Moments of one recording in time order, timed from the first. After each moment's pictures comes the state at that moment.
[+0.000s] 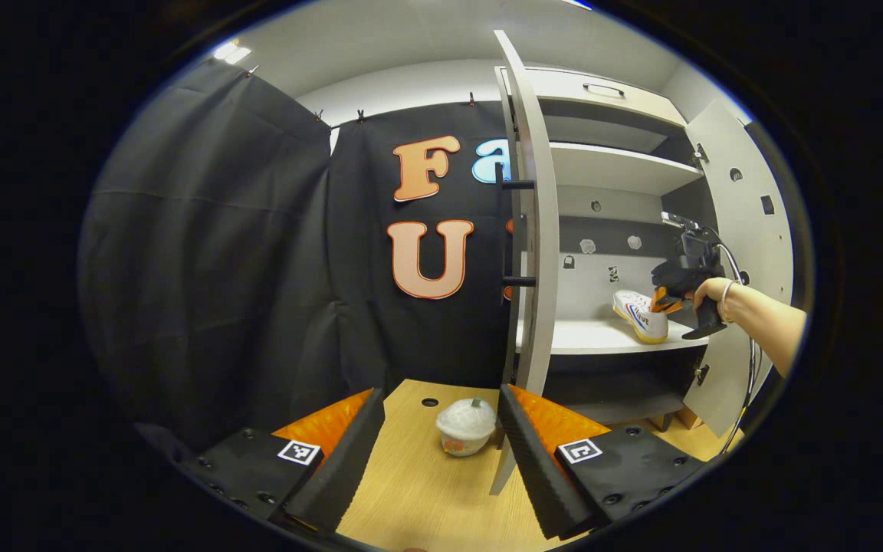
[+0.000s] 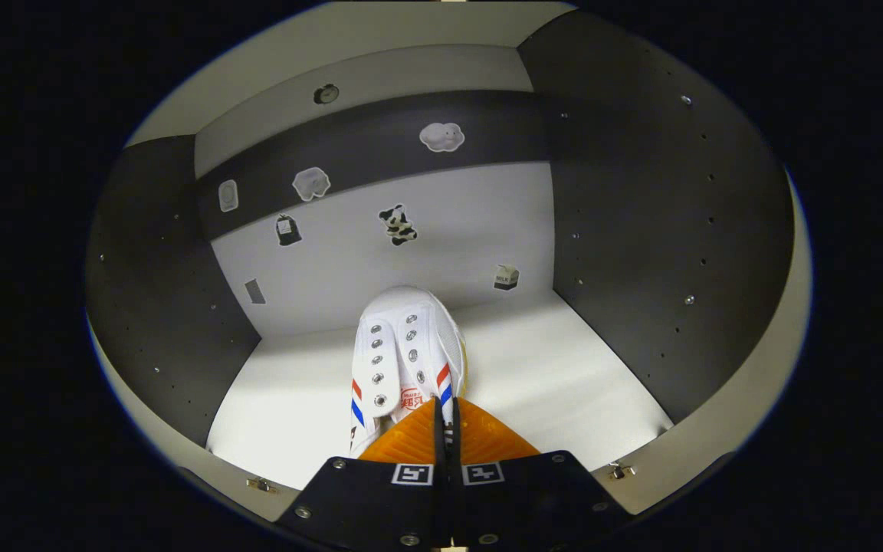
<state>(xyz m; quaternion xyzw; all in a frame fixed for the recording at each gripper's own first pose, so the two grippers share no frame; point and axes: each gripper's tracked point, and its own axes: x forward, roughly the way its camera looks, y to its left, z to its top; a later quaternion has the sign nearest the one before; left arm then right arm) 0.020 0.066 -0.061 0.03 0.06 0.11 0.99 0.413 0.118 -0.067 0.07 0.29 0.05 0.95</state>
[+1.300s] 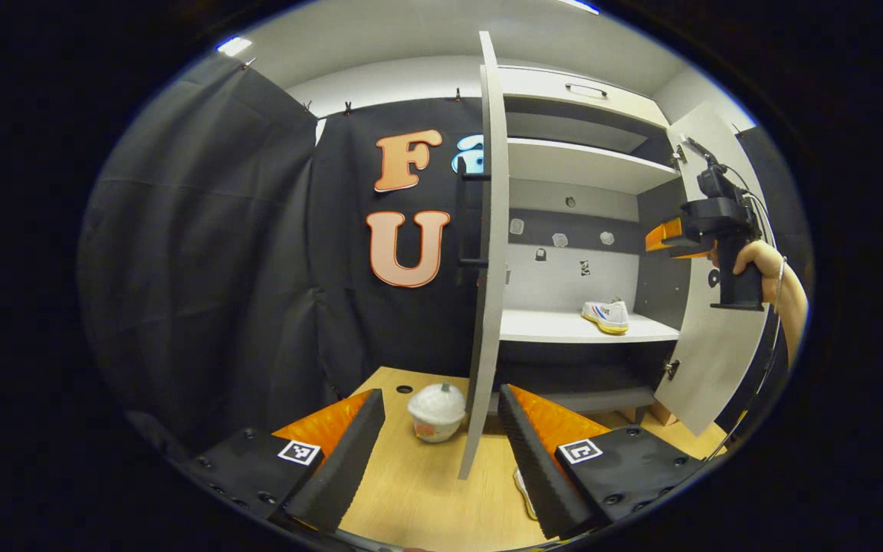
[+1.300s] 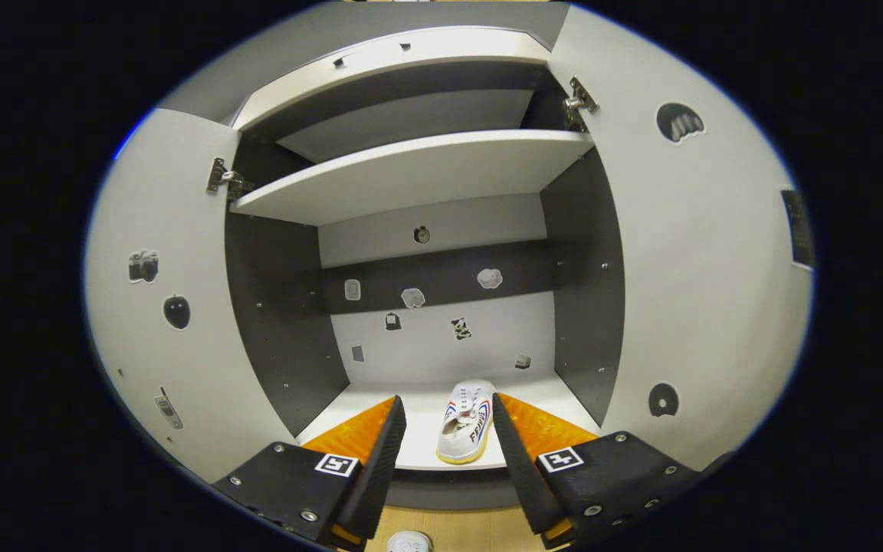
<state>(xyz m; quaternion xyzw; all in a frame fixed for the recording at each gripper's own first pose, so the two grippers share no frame) -0.001 0.022 -0.081 0.00 0.08 0.06 0.99 0.229 0.100 0.106 0.06 0.08 0.14 0.99</state>
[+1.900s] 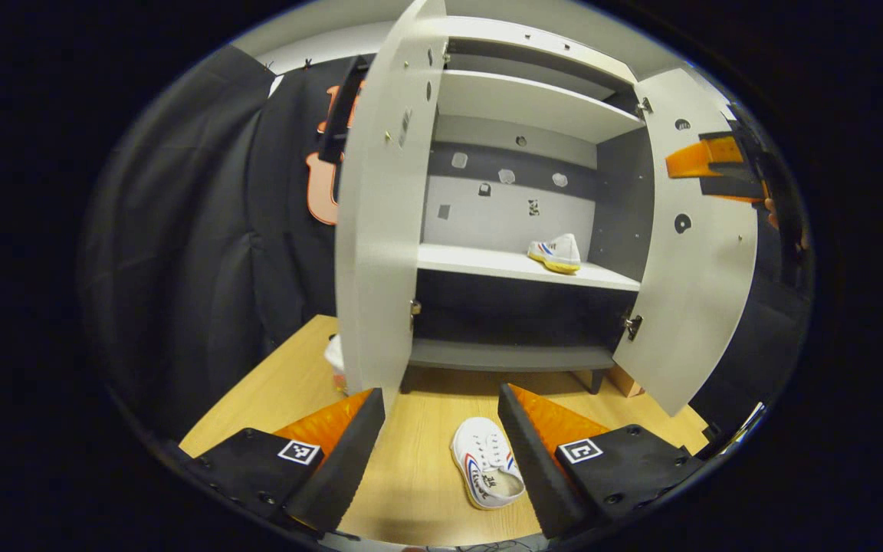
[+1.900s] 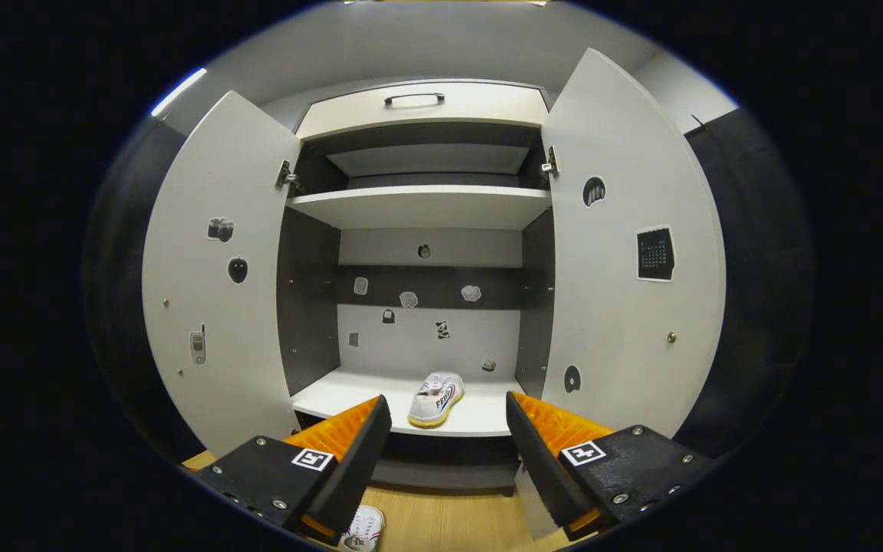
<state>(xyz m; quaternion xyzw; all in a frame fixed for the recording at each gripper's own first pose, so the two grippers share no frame) 0.037 -0.076 -0.200 -0.02 0.18 -0.02 0.98 0.116 0.053 0.098 -0.01 0.03 0.14 0.99</state>
